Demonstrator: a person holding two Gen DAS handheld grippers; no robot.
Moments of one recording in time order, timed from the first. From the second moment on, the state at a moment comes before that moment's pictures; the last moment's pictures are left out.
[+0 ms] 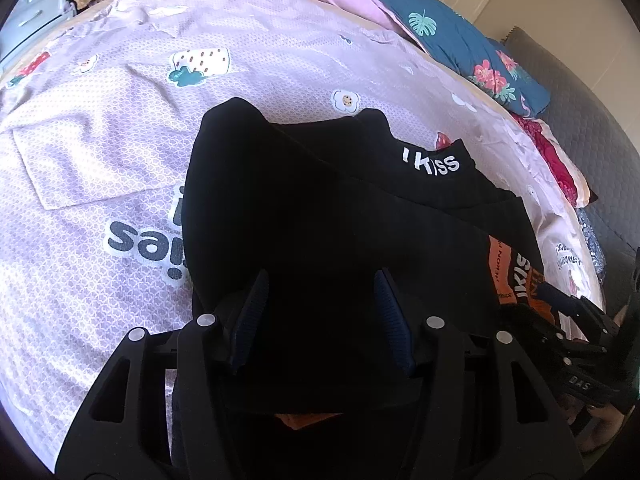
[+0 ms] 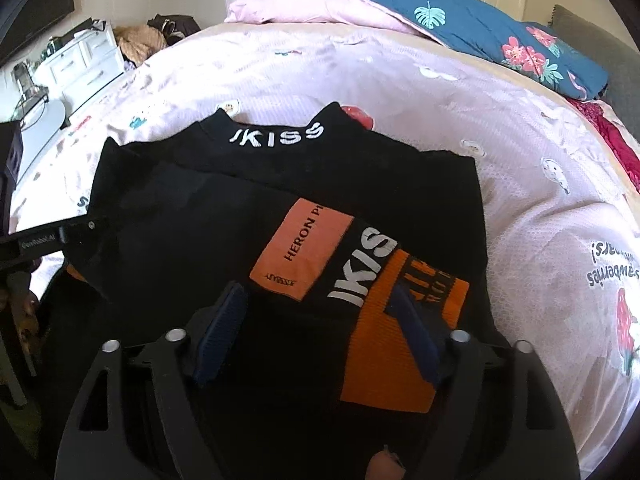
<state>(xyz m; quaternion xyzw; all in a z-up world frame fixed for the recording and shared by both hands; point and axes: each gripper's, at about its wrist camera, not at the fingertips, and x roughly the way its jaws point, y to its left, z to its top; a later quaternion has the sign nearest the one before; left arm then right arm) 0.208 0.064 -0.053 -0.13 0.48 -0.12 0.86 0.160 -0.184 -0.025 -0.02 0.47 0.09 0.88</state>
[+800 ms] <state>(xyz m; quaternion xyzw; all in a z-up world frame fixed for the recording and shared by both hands) 0.184 0.067 -0.019 -0.14 0.46 -0.10 0.87 0.140 -0.206 0.003 0.03 0.43 0.06 0.90</state>
